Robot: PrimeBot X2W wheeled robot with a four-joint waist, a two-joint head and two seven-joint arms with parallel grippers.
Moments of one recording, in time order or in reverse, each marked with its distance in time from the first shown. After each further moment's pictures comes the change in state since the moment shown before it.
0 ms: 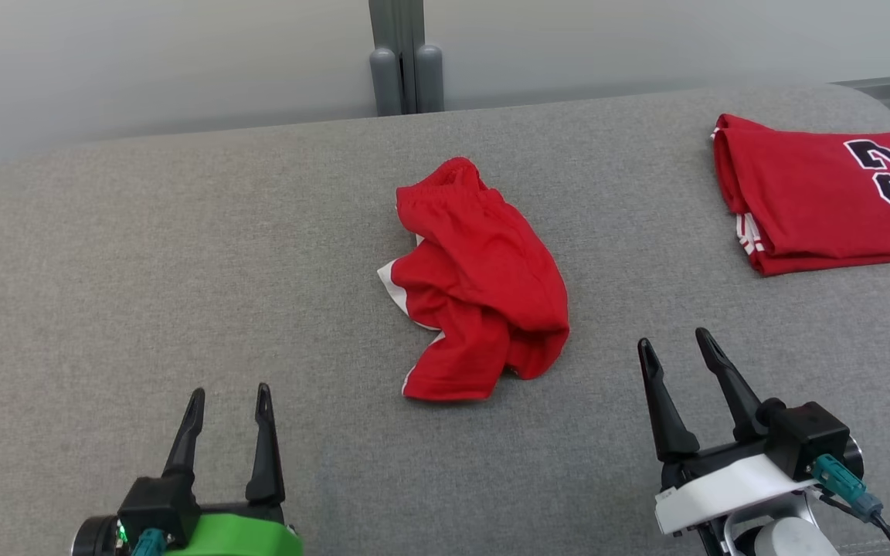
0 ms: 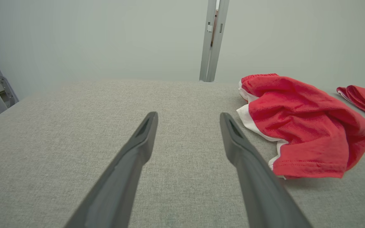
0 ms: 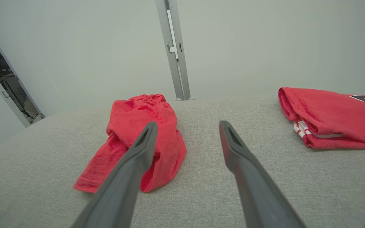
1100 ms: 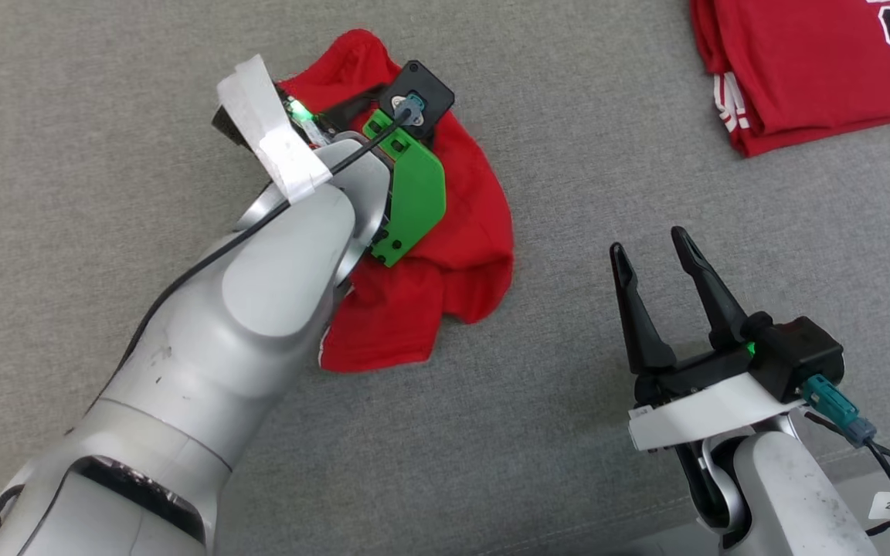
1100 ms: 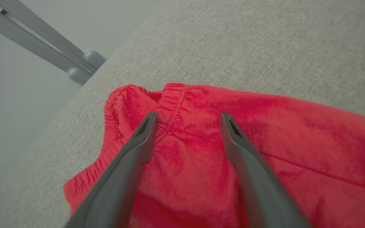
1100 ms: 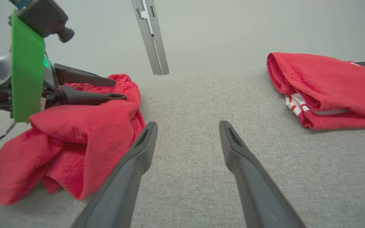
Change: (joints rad) left arm -1.126 -0.002 -0.650 0.686 0.000 -0.123 0.546; right arm -0.191 0.005 0.043 -0.022 -0.001 0.000 0.000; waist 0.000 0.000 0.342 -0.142
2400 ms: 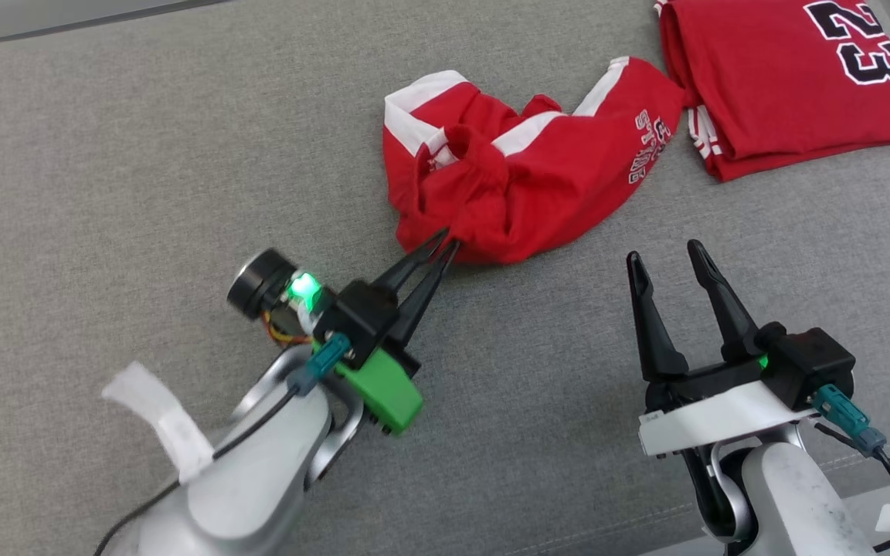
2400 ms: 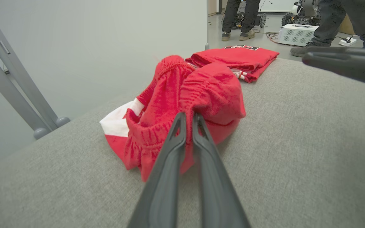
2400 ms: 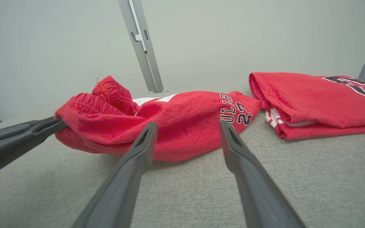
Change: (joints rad) left arm 0.422 0.161 -0.025 -0.395 -0.104 0.028 -0.545; right arm 0.030 0.023 -0.040 0.008 0.008 0.000 0.000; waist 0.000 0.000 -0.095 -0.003
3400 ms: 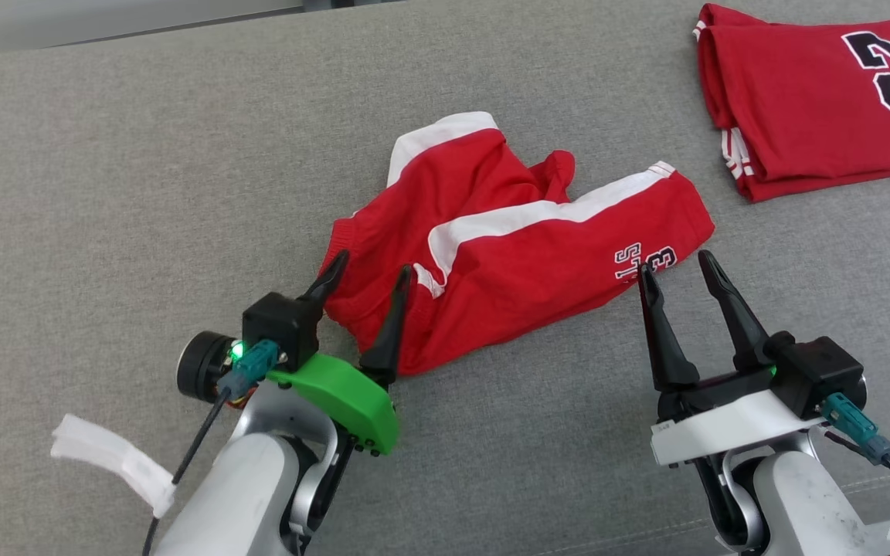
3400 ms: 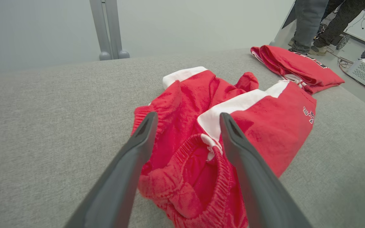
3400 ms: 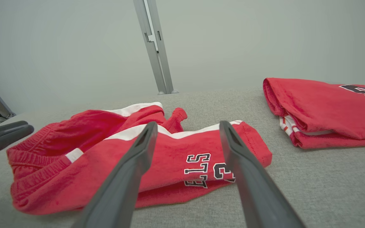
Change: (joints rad) left arm 0.310 -0.042 0.291 -0.291 -0.082 0.146 0.265; right arm 0.022 -0.027 -0.007 -0.002 -0.008 0.000 0.000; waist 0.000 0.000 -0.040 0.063
